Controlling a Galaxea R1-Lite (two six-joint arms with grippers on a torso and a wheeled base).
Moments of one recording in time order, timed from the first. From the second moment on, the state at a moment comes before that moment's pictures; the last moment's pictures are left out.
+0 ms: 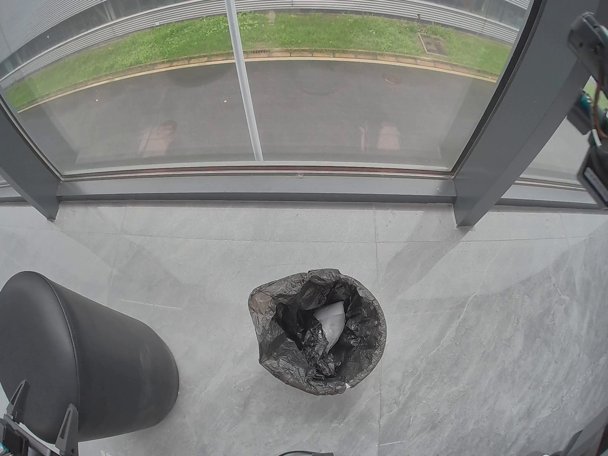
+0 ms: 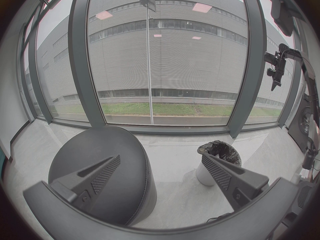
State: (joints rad) left arm 0.00 0.02 -0.02 -0.01 0.00 -0.01; right arm 0.47 1.60 -2.00 1.30 -0.73 -0.36
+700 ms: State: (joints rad) left arm 0.00 0.02 -0.02 -0.01 0.00 -0.01; right arm 0.01 1.16 -2.00 1.55 -0.56 -0.37
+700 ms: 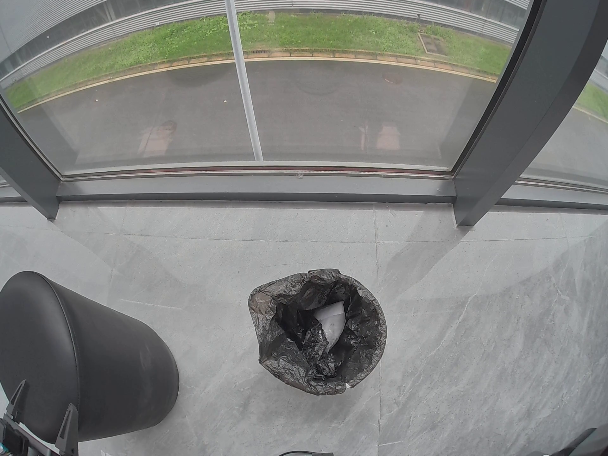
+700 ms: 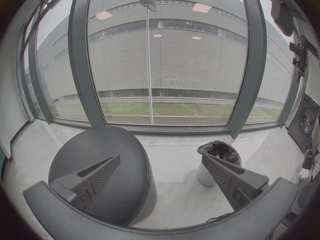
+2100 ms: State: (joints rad) left arm 0.00 0.02 -0.02 -0.01 0.00 -0.01; right arm -0.01 0.06 -0.70 0.35 -0.46 -0.35
